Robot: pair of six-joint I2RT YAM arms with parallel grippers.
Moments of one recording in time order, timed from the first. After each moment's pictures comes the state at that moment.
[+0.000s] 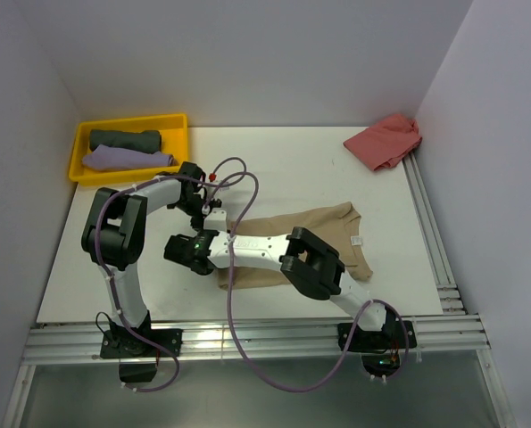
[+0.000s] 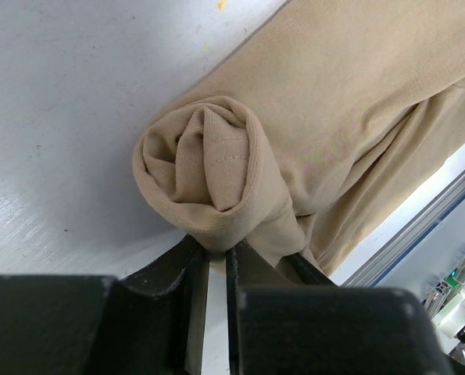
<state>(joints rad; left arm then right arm) -0.30 1.95 1.24 -0.68 0.58 0.03 1.23 2.29 1.84 -0.95 0.72 1.25</state>
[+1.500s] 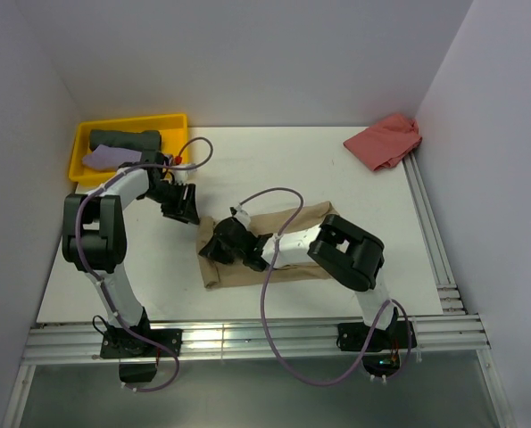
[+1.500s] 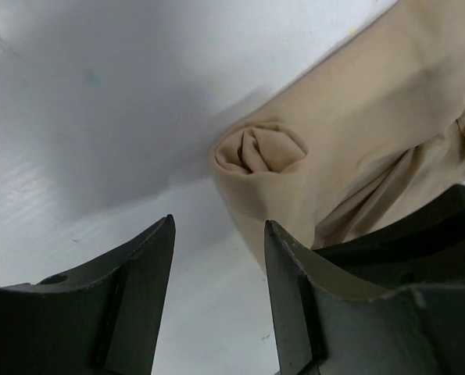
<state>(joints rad) -0.07 1.88 1.30 -0.75 0.55 0.17 1.05 2.01 1.10 0.25 0.11 1.24</state>
